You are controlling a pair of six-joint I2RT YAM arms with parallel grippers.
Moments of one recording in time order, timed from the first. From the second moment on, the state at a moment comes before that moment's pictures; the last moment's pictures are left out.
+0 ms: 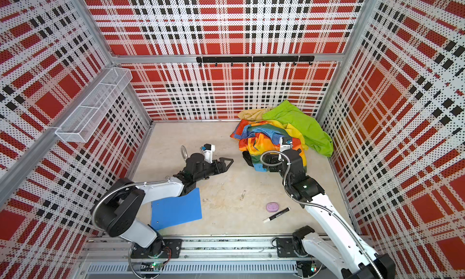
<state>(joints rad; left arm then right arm) -0.61 1.63 0.75 0.54 0.26 -0.82 0.43 0.91 0.79 -0.32 0.23 0.31</state>
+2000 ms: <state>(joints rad) -0.70 1.98 1.47 0.30 0.30 -0.67 0.43 0.79 0.76 -0.40 0.30 0.35</state>
